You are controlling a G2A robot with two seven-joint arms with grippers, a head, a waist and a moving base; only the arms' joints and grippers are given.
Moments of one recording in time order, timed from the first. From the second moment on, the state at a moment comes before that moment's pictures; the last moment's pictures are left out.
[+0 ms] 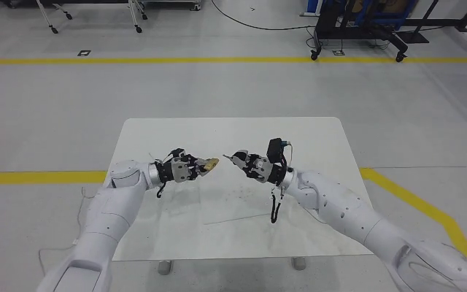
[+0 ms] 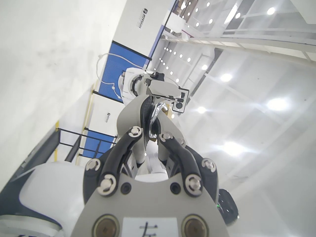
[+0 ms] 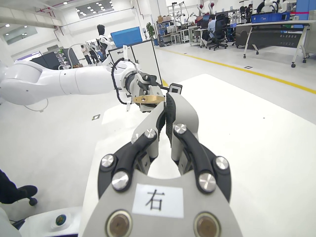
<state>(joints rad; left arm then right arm) 0.85 -1.24 -1.14 -0.75 -0.65 0.22 -1.36 -0.82 -1.07 0.45 -1.14 -0.69 -0.69 -0.47</state>
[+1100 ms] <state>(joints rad) 0.87 -1.28 -1.13 -0.79 -0.56 -0.38 -1.07 -0.95 -1.08 0.62 -1.28 -0.20 -0.58 0.02</state>
